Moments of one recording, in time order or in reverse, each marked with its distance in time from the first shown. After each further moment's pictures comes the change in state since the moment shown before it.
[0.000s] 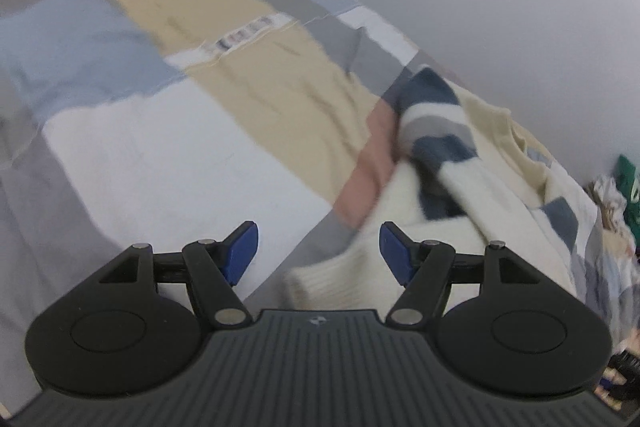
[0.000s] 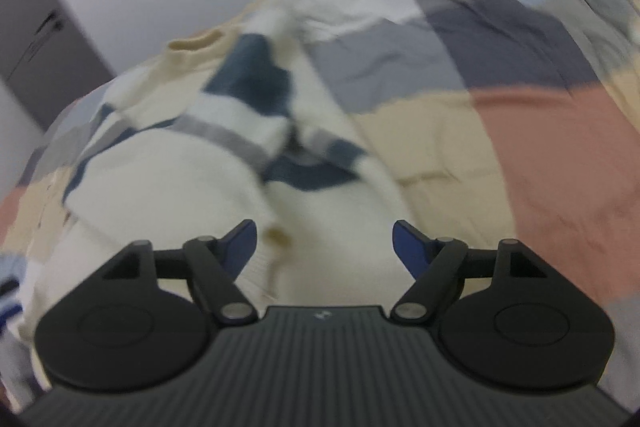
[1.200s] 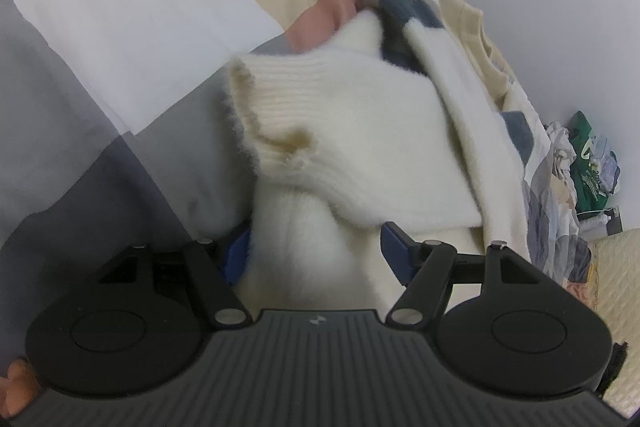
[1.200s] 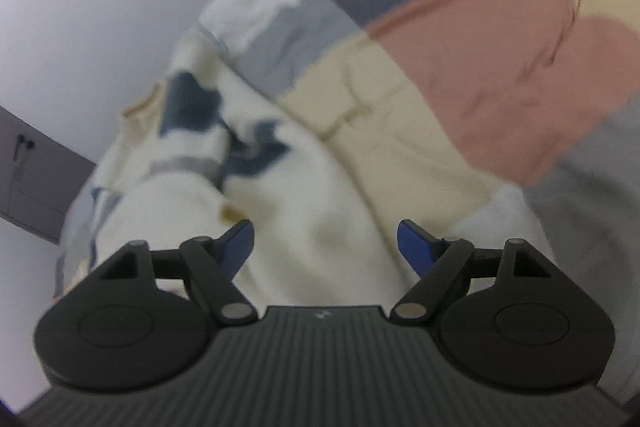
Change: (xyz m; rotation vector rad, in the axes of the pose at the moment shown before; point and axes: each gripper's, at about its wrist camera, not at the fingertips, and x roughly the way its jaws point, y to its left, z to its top) left arm 0.019 -0.009 -0.062 -0.107 0.341 -0.179; right arm -0.020 -0.042 -0.031 0.399 0.033 0.033
